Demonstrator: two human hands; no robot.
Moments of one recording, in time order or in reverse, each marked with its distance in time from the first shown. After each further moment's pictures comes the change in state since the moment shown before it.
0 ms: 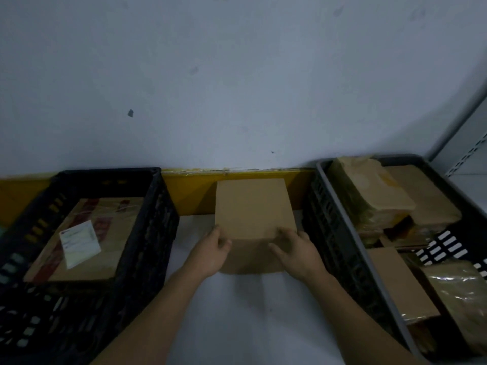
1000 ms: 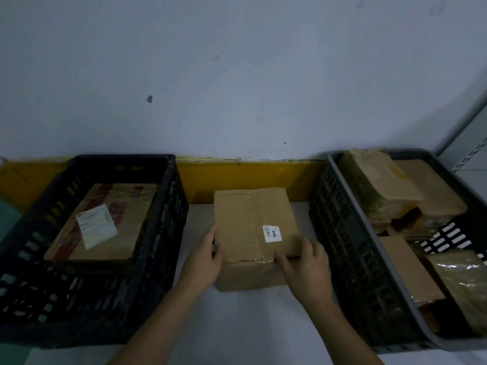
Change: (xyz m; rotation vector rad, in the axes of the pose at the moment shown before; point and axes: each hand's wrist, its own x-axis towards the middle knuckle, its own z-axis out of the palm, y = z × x) left_hand -0.063 -0.050 0.000 -0.112 0.172 0.097; right_hand -0.082 -0.015 0.044 -0.014 0.306 0.072
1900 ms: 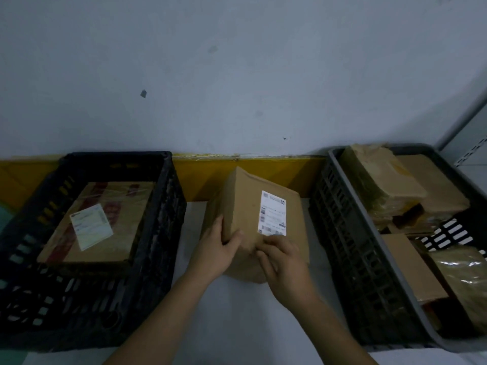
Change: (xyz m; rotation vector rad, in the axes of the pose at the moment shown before) left_hand 0.022 0.023 0.006 -0.038 -0.045 -0.053; right_hand -0.011 -0.034 0.004 0.116 0.041 -0.550
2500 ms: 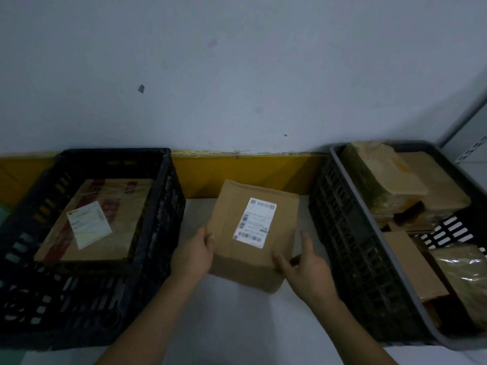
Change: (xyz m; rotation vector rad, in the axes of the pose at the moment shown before) left_hand 0.000 -0.028 -0.019 0.306 0.137 -0.063; right_hand -0.003 0.022 -0.018 -0.052 -0.239 0.593
